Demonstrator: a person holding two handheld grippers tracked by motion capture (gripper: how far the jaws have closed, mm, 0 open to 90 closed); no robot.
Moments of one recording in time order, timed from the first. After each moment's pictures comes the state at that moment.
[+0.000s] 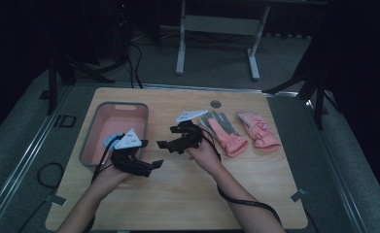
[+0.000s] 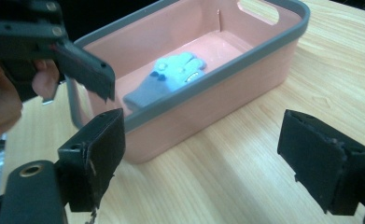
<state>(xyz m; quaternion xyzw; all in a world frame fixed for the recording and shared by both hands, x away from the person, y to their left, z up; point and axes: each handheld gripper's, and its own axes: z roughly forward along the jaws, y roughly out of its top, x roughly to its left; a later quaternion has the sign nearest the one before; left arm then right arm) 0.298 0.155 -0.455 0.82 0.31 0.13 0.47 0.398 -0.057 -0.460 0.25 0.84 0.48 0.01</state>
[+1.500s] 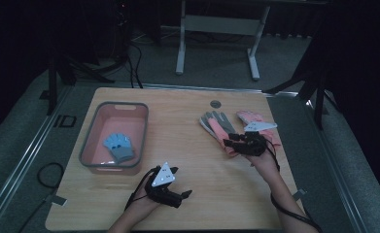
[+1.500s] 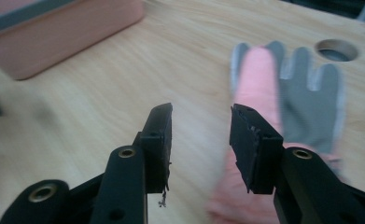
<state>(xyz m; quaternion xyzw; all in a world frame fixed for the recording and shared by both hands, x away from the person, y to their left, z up) 0.260 0.078 -0.543 0.83 0.26 0.12 0.48 0.402 -0.252 -0.487 0.33 0.82 0.45 0.12</state>
